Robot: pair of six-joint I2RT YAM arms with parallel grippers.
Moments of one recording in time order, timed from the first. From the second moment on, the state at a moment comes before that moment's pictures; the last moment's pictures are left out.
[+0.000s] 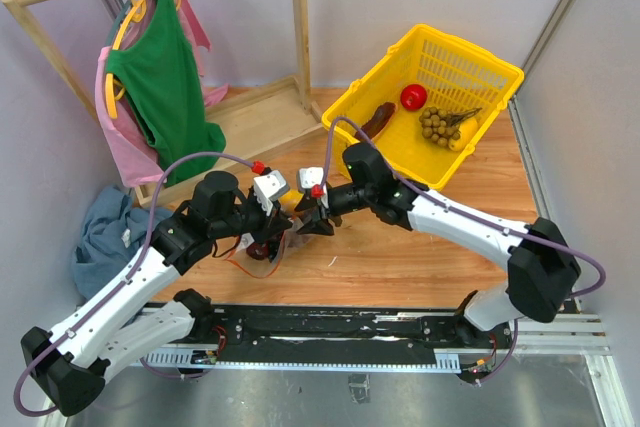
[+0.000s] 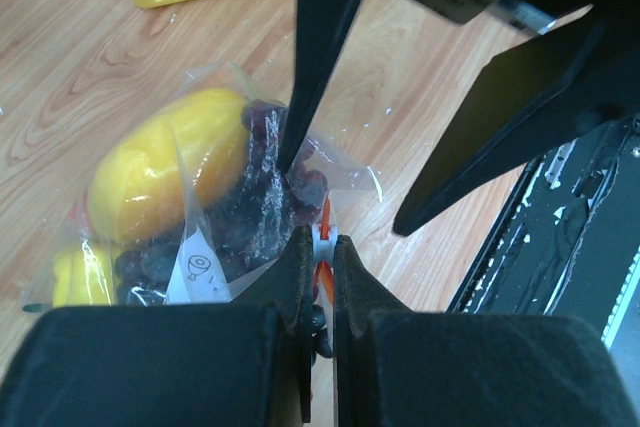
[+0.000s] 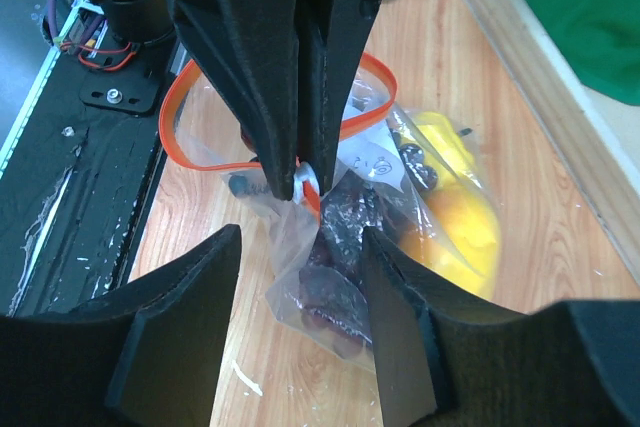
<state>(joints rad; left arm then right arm) -0.63 0.80 0.75 -0.45 0.36 0.08 0.85 1.47 1.05 -0.07 -0.79 -0.48</state>
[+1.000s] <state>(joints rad) -0.63 0.84 0.83 -0.45 0.35 0.09 0.82 1.45 0.94 0.23 -0.73 -0.32</state>
